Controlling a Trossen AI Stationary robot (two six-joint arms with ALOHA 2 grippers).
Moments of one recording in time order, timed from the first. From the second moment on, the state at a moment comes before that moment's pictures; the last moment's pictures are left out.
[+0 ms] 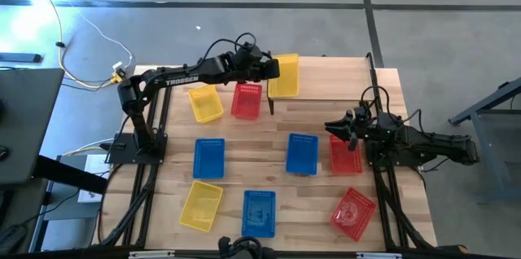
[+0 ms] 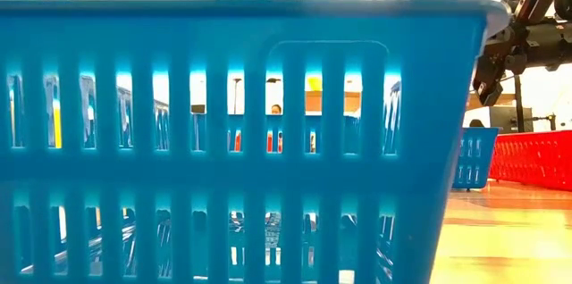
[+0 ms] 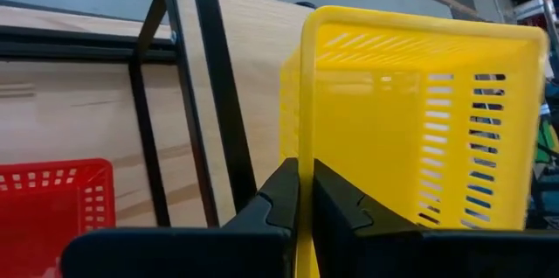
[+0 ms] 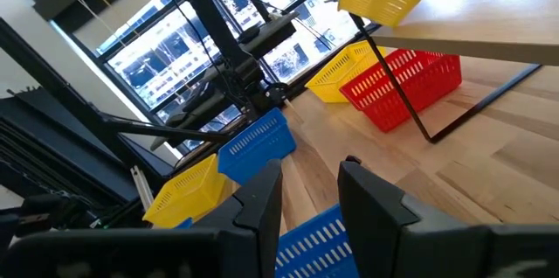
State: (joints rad) left arm 0.56 1.81 1.50 -0.33 -0.10 -1.01; right arm -0.17 0.06 0.01 0.02 -0.03 0.59
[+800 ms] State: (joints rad) left arm 0.56 1.81 1.50 -0.30 -0.09 -1.00; right arm -0.17 0.06 0.01 0.02 -0.04 0.63
